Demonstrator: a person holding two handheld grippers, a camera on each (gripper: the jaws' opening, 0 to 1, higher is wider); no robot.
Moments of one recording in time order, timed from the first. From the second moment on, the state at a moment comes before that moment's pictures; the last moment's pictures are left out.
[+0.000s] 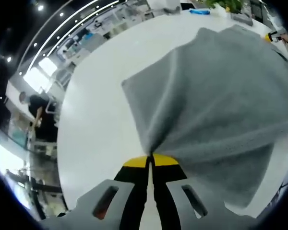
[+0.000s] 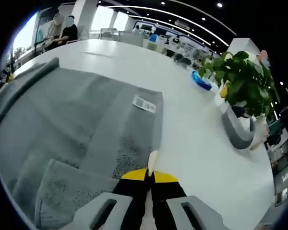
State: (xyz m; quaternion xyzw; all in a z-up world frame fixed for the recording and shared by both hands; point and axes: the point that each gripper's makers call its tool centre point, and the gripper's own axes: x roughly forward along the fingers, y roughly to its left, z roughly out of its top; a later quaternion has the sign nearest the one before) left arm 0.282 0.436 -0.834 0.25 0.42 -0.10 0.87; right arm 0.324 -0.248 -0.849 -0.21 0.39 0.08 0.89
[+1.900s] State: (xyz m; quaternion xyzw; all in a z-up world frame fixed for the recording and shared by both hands) left arm 0.276 0.449 -0.835 0.18 0.45 -0.08 0.87; right arm 0.320 -0.269 -0.847 -0.06 0.40 0.01 0.91
